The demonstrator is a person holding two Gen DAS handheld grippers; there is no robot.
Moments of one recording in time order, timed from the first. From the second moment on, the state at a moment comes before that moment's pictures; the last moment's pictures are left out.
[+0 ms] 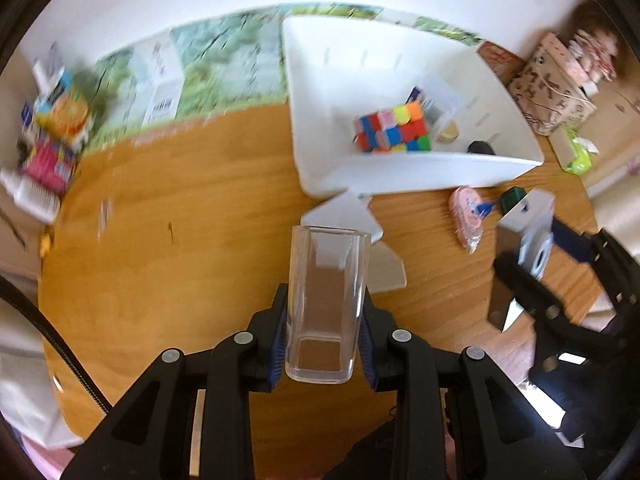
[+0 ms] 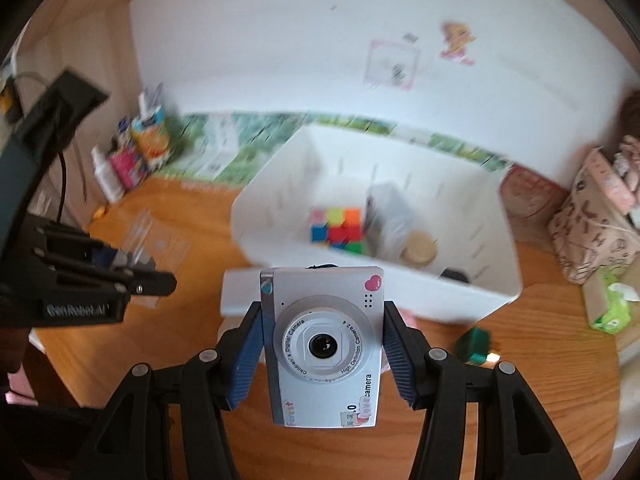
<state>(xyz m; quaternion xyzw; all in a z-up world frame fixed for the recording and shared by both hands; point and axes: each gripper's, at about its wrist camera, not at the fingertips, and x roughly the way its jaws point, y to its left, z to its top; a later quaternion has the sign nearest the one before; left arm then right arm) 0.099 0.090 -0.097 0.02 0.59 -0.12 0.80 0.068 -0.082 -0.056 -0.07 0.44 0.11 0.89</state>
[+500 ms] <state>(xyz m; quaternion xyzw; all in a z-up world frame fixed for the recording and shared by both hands) 0.161 0.072 -0.052 0.07 0.52 -0.19 0.83 0.115 -0.103 0.000 -0.07 0.35 0.04 0.93</state>
